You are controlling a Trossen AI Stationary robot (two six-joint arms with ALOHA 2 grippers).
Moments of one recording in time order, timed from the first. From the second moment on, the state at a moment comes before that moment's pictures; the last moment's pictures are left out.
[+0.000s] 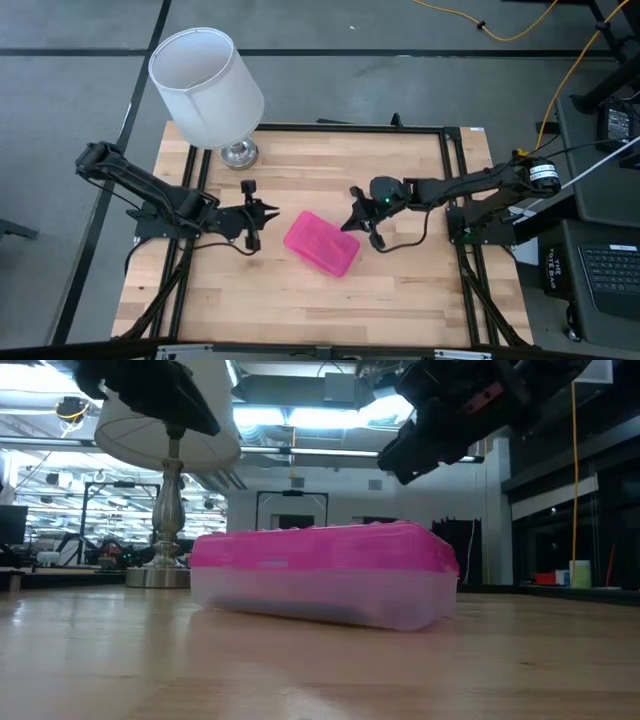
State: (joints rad) left arm -0.39 1.06 0.72 -0.34 -0.70 0.02; right arm 0.00 1.43 0.75 0.13 -0.33 -0.08
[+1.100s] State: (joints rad) left arm -0.38 0.87 0.53 -0.26 -0.63 -0.05; right arm 0.05 1.68 1.18 -0.27 -0.28 -0.29
